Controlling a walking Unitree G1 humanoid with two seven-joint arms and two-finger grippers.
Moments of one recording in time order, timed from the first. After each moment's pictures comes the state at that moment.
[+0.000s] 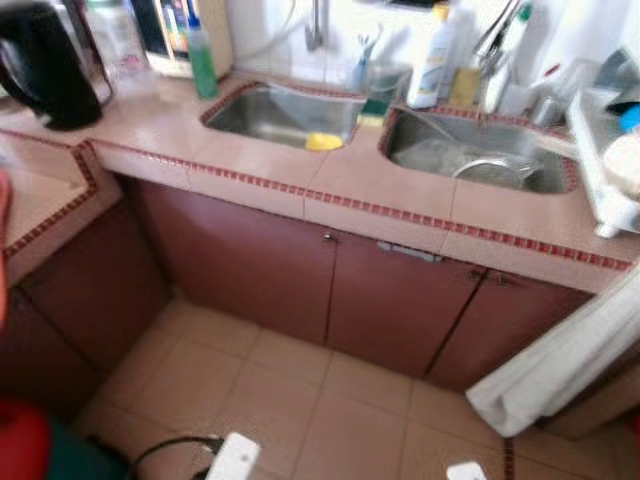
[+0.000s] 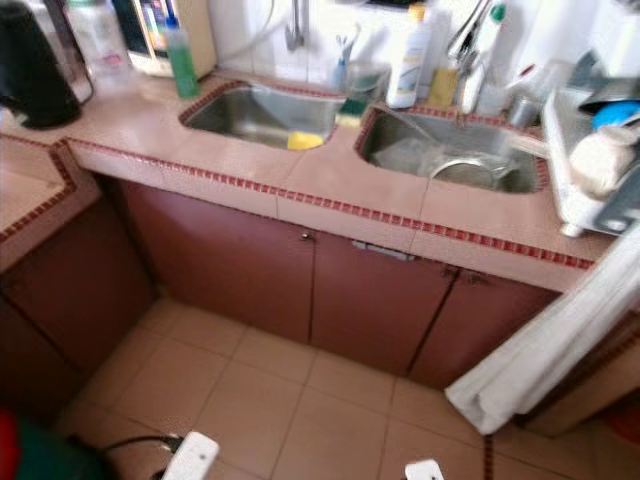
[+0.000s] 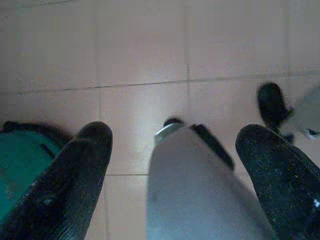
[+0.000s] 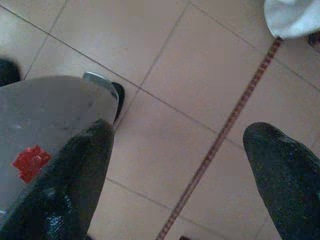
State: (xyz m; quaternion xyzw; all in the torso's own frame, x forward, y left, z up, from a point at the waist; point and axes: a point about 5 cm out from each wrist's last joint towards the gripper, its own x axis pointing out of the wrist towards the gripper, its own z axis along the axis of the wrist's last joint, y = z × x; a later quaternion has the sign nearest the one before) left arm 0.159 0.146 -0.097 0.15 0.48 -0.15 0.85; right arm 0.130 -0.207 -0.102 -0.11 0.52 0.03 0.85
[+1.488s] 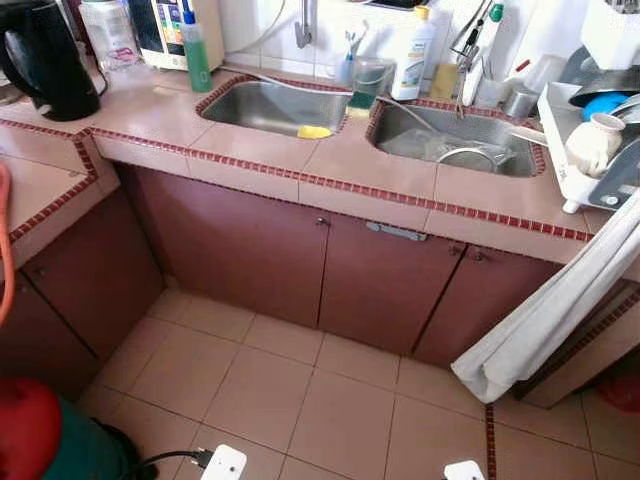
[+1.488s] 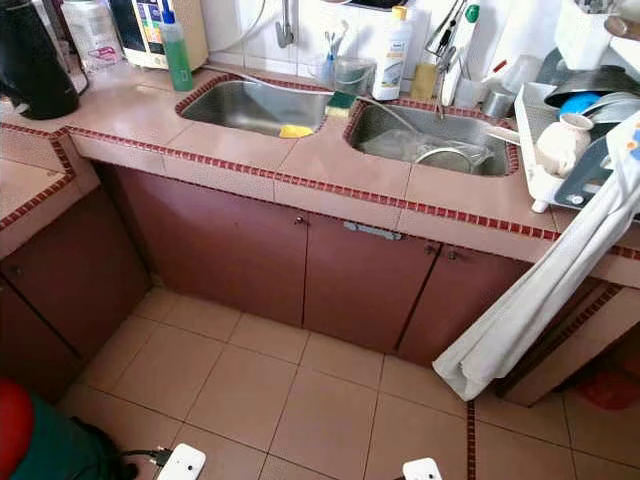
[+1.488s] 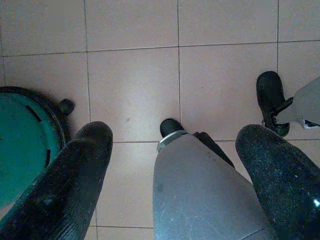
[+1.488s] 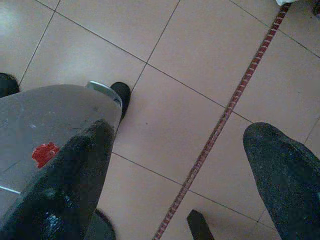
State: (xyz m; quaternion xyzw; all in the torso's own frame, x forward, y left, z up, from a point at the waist) left arm 0.146 0.163 -0.101 0.13 0.50 -0.12 0.85; right arm 0.131 -0.204 -0.102 -0.10 0.52 0.04 0.85
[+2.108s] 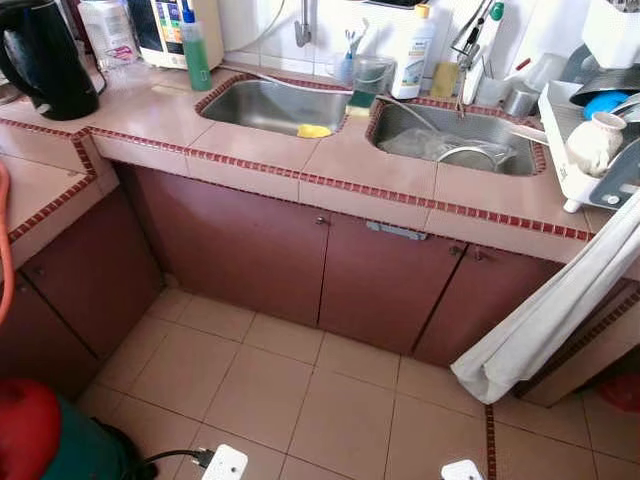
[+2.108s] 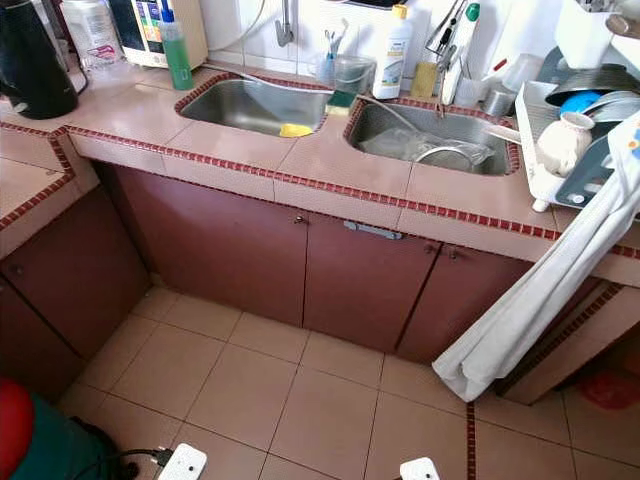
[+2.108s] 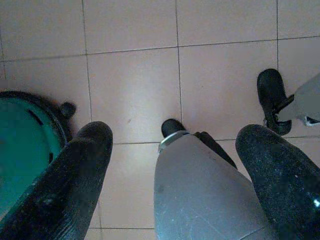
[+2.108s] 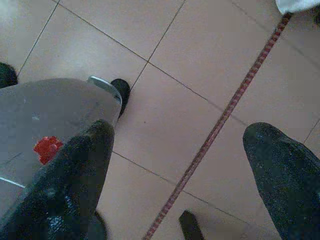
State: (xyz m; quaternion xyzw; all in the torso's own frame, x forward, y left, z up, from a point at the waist) left arm 0.145 0.163 -0.101 0.15 0.50 -0.14 0.84; right arm 0.132 -0.204 -0.102 -0.13 0.52 0.07 0.84
